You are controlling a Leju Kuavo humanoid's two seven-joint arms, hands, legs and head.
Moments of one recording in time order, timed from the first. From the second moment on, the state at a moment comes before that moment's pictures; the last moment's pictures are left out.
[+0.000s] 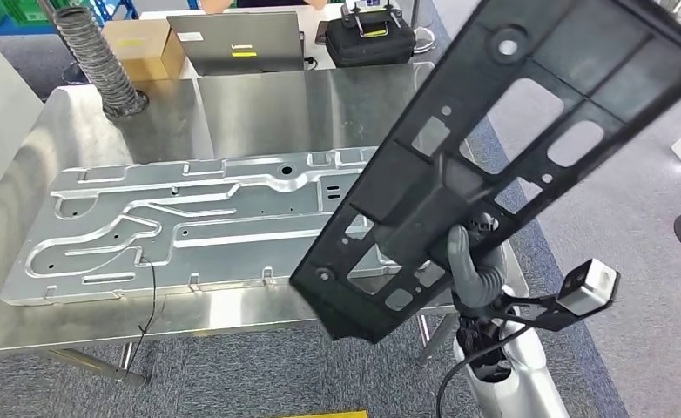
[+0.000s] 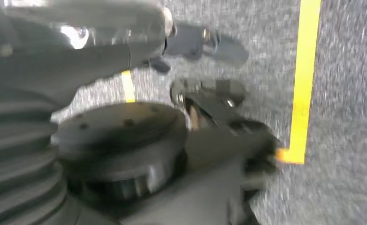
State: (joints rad) left arm -0.11 -0.05 -1.33 -0.14 1.49 0.09 -0.36; right arm -0.20 -0.04 0.20 -1.75 -0.28 0.38 -0.53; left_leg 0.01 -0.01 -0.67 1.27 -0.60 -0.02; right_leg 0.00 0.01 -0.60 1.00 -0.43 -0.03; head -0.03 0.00
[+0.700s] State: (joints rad) left arm -0.14 -0.05 -1.40 -0.14 1.44 0.05 -0.35; right arm -1.05 -0.20 0.56 -0.85 0.79 -0.13 -0.41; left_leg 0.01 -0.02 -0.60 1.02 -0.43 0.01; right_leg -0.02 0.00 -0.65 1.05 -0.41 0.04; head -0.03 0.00
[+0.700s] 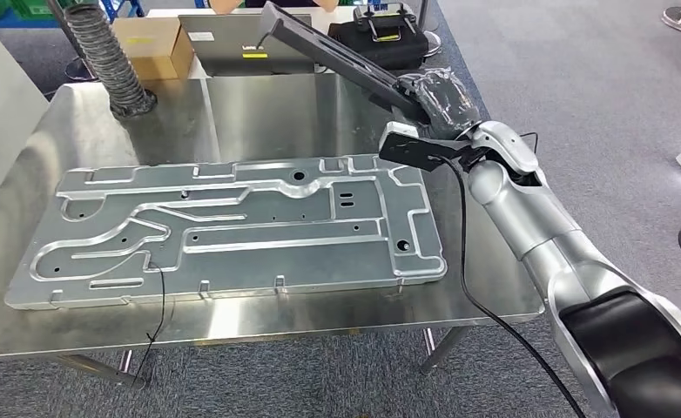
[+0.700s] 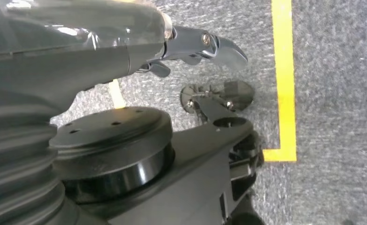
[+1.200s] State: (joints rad) left arm -0.15 -0.05 -1.43 -0.14 1.44 0.06 -0.37; right arm -1.10 -0.12 0.81 -0.56 0.95 -0.20 -0.42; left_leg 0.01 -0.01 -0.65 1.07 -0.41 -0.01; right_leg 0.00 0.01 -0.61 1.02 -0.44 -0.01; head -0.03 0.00
